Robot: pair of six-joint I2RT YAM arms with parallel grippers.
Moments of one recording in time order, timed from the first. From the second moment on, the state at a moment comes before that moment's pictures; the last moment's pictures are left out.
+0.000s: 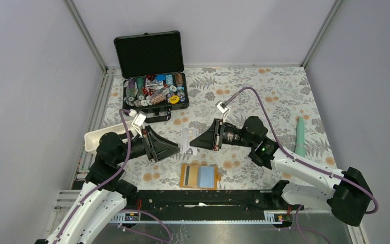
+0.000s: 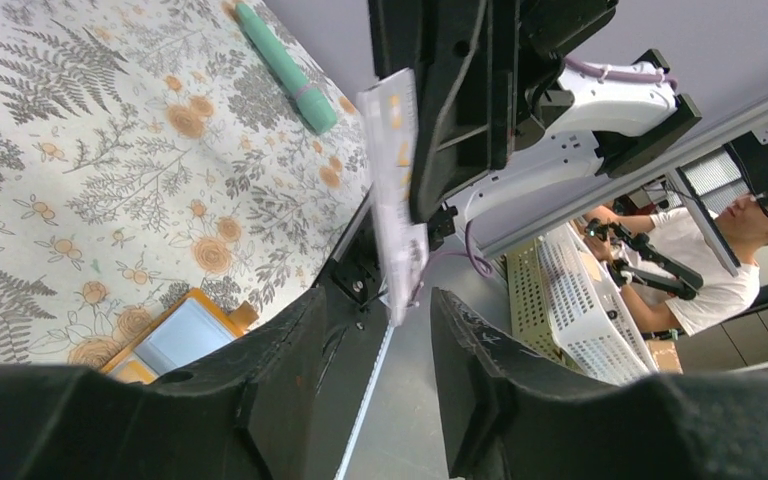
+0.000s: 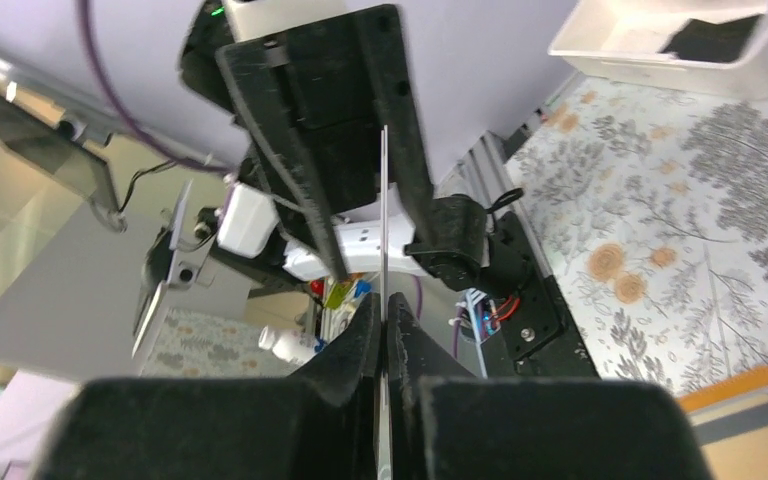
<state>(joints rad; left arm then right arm) -0.46 0.46 0.56 -0.10 0.76 -0.80 0.85 1.10 0.66 0.48 -0.56 1.01</state>
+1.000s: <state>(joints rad) -0.56 0.49 0.60 -0.10 0.88 -0.81 0.85 1.09 0.66 0.62 -0.80 1.00</state>
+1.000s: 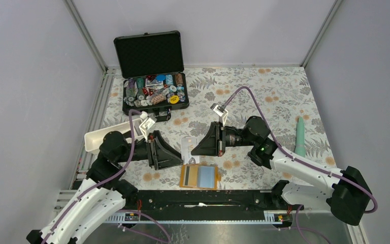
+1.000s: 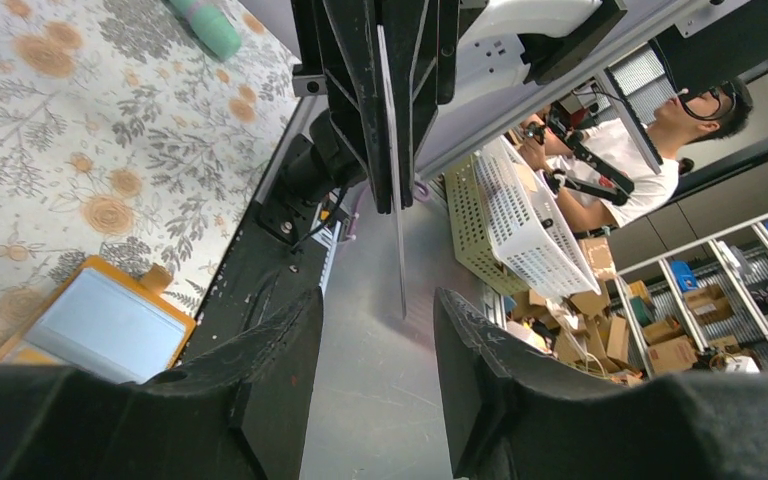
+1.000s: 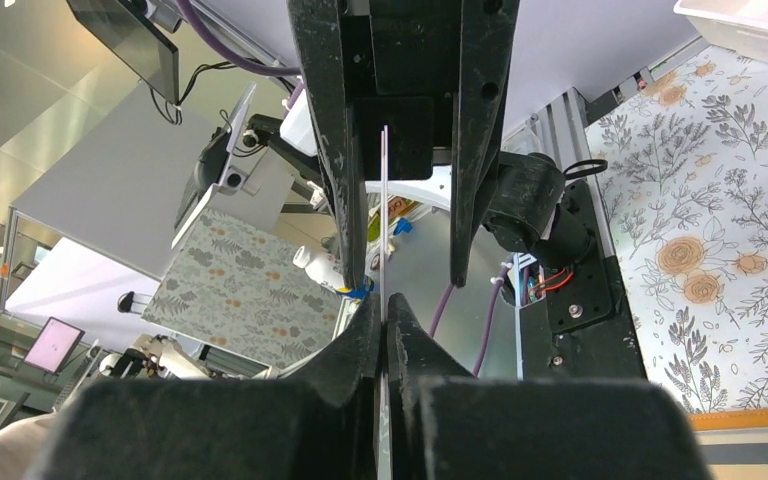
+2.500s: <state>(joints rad) -0.62 0.52 0.65 -0.10 0.87 -0.76 0.85 1.04 0.65 0.63 -0.81 1.01</state>
